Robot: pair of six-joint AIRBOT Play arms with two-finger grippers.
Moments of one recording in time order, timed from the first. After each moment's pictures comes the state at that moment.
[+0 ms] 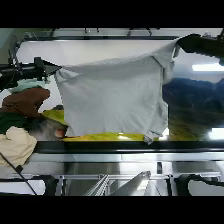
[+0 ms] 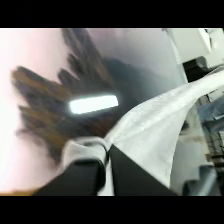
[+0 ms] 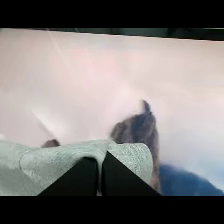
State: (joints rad) left arm 0.28 -1.60 1.39 0.33 -1.20 -0.88; right arm -0.19 -1.49 1.51 -0.47 0.84 0.69
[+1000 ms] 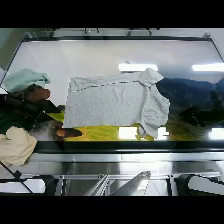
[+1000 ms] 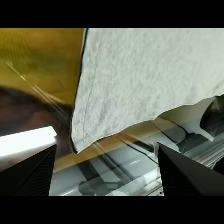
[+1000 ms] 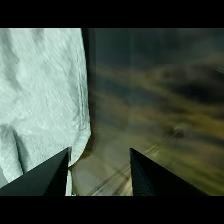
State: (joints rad) left arm 0.38 -1.56 1.06 0.94 -1.42 -1.19; right arm -0.60 -1.42 0.79 -0.75 1.19 0.96
